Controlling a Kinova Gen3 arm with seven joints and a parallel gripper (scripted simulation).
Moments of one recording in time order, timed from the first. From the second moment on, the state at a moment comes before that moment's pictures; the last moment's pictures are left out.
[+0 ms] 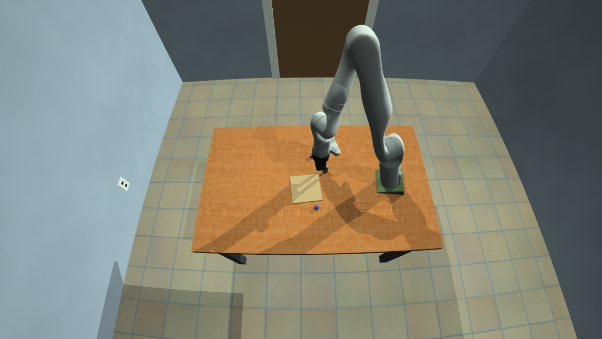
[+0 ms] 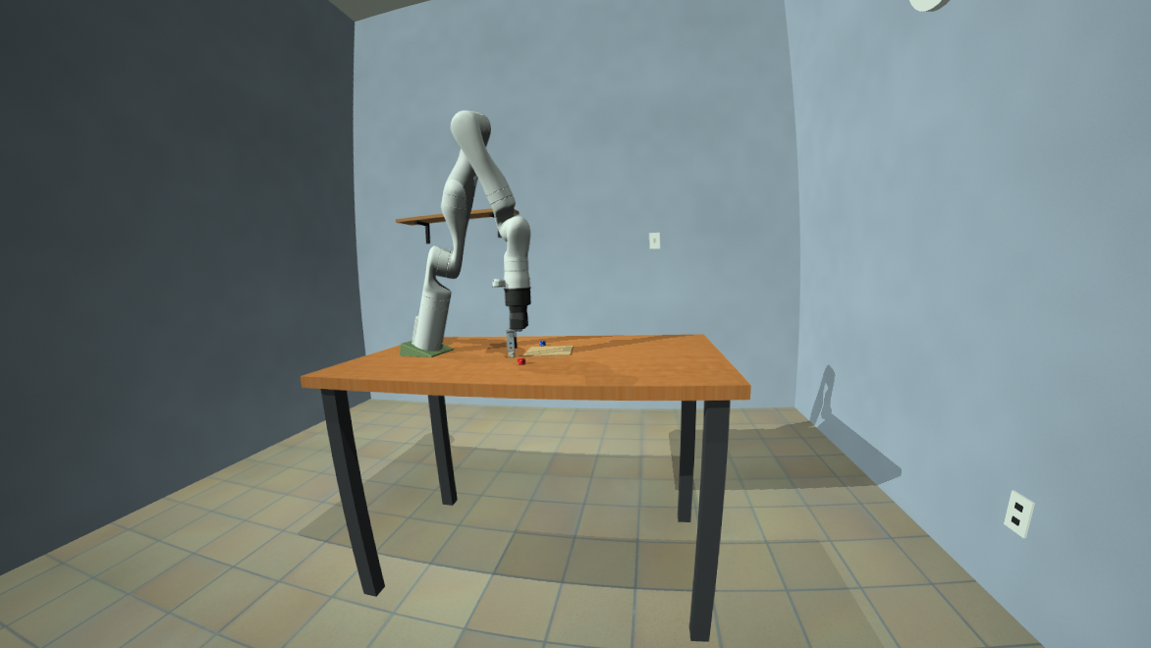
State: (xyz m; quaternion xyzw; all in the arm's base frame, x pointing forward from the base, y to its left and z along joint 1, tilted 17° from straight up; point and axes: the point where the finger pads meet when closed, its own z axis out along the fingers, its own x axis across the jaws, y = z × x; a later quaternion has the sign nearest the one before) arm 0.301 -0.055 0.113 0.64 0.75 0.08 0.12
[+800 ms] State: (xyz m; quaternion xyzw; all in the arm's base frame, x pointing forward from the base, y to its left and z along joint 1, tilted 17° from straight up) arm 0.306 -0.062 0.102 0.65 0.75 0.08 0.13
